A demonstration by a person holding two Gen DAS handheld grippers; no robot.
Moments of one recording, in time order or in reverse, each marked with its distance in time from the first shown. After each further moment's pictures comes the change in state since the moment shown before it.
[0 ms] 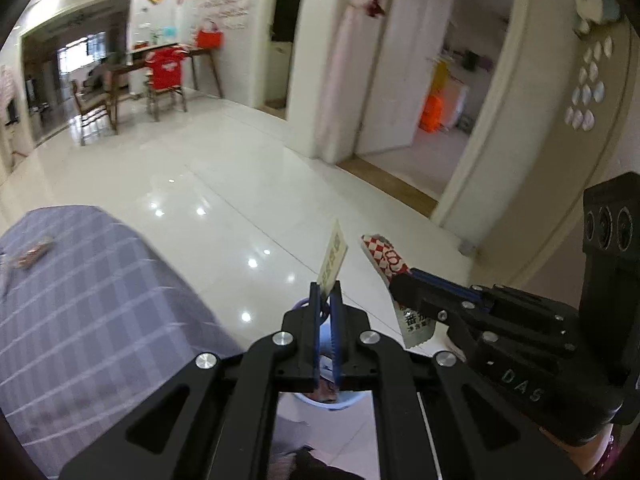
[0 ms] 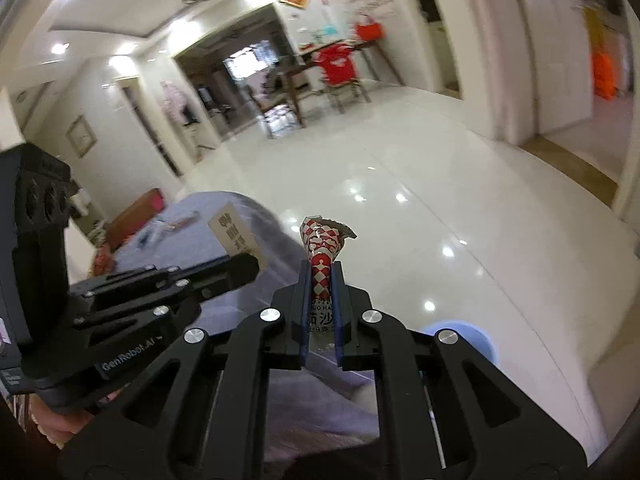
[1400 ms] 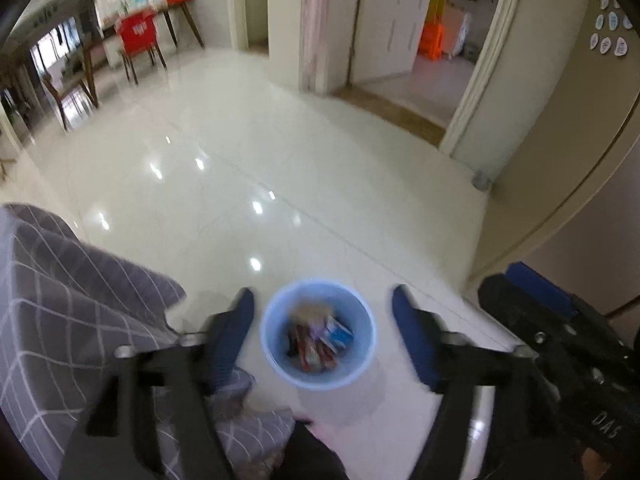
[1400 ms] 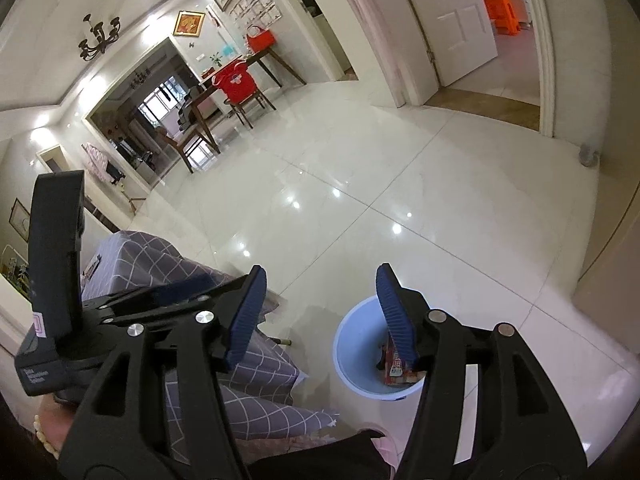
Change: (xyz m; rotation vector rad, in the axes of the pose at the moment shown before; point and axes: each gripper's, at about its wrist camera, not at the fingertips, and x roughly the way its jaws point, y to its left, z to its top) left arm 0.138 -0.053 -0.015 0.085 0.213 0.071; right arm -0.010 -0.134 -0.034 0.290 -0.050 -0.172
